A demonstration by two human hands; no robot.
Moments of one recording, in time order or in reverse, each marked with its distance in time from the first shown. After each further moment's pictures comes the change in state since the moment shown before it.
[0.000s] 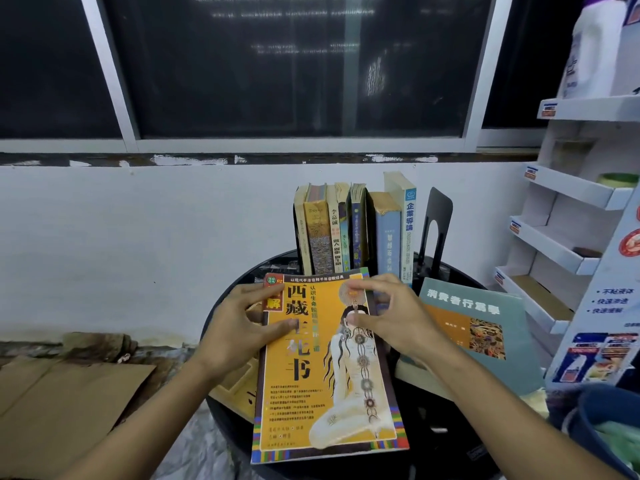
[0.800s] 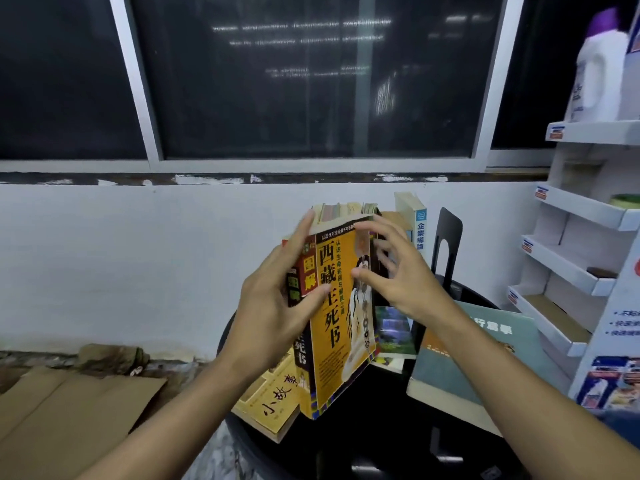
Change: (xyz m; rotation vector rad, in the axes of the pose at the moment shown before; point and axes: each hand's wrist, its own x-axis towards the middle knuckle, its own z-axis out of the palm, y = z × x) left_hand -0.025 0.103 0.003 0.006 0.137 0.491; right_hand 0.028 -0.070 -0.026 0.077 0.033 -0.373
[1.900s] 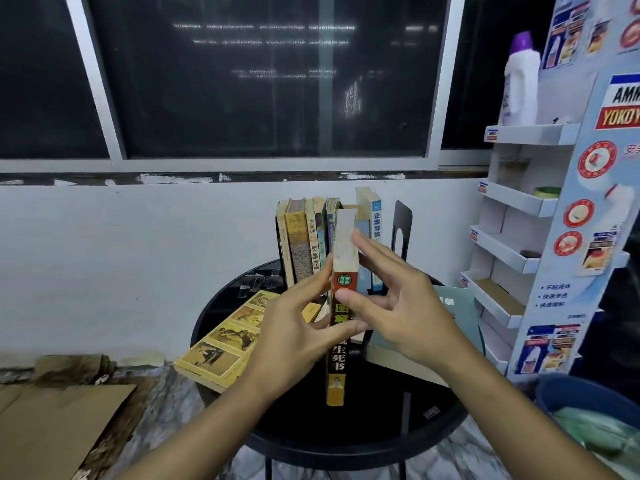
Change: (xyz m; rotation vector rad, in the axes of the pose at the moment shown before) left_hand -0.048 0.035 0.052 -0.244 -0.184 -0.108; right_hand -0.112 -0.071 -0.012 0.150 0.051 0.016
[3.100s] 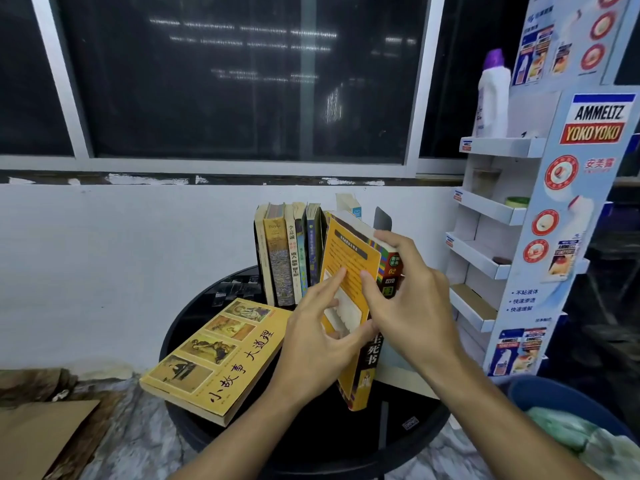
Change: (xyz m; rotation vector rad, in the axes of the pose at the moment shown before) left_hand 0.018 -0.021 0.051 0.038 0.079 -0.024; right_hand 0.001 -0.010 -0.014 -0.566 0.438 -0.043
